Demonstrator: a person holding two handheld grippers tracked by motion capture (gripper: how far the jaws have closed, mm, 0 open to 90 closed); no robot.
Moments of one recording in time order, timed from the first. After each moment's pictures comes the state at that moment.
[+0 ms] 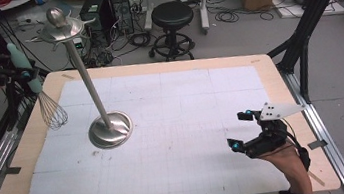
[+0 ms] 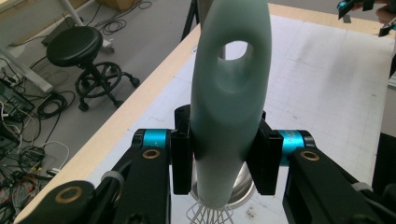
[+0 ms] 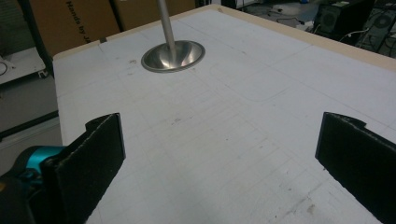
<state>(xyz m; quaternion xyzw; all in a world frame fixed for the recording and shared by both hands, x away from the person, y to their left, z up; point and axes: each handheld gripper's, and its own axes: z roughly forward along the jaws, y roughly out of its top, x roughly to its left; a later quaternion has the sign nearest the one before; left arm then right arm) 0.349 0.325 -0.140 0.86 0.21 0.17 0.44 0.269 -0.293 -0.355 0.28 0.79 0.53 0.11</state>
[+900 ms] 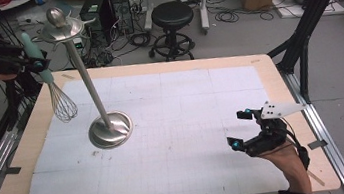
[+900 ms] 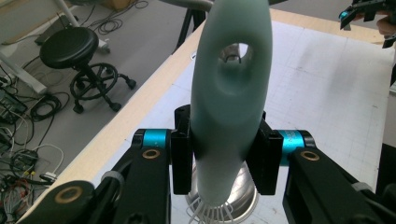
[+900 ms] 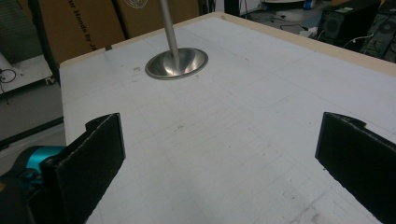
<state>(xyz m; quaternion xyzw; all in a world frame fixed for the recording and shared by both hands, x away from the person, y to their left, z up) 0.371 0.303 -0.136 0.86 0.21 0.16 0.43 0.273 -0.294 -0.355 0.27 0.78 0.55 0.11</state>
